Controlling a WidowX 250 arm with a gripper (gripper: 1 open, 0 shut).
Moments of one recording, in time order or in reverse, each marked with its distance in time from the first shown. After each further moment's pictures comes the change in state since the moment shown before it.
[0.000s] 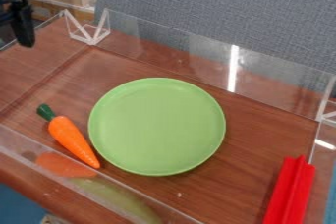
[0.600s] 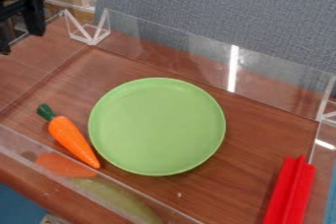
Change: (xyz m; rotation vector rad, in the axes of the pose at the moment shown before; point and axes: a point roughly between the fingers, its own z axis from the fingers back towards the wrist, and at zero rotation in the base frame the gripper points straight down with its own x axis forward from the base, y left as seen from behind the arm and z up) arm -0.002 -0.020 -0.001 0.019 -0.057 0.064
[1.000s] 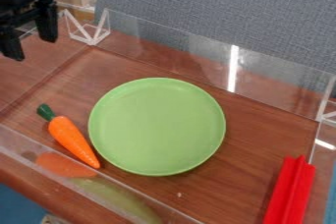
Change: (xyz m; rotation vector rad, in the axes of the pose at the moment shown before) arm 0.004 -0.001 -0.008 -0.007 -0.050 0.061
